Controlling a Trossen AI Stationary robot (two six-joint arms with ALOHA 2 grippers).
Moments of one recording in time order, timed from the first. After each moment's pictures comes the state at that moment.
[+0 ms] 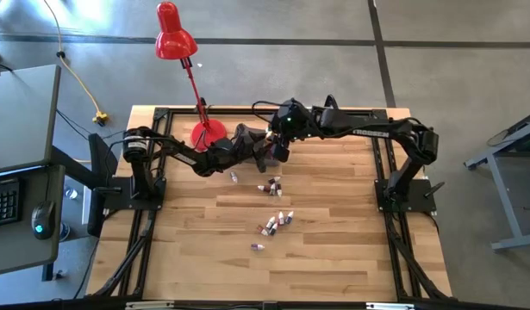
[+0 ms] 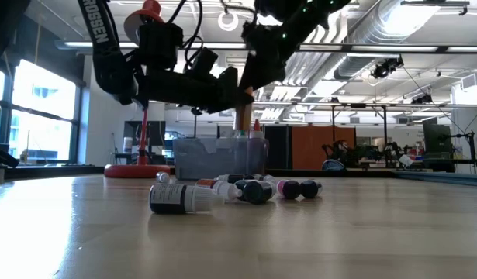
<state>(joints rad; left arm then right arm) 0.21 1.83 0.70 1.21 -0.28 0.01 -0.33 1.73 1.43 -0.46 0.04 -0.09</state>
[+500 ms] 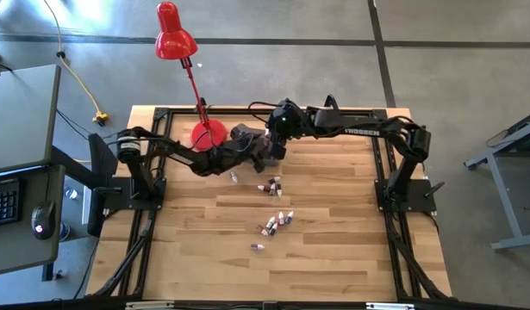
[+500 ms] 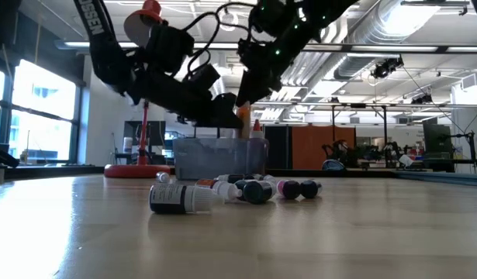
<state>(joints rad) 0.20 1.76 0.70 0.85 -0.46 0.00 -0.36 1.79 1.42 -0.39 0.05 -0.11</state>
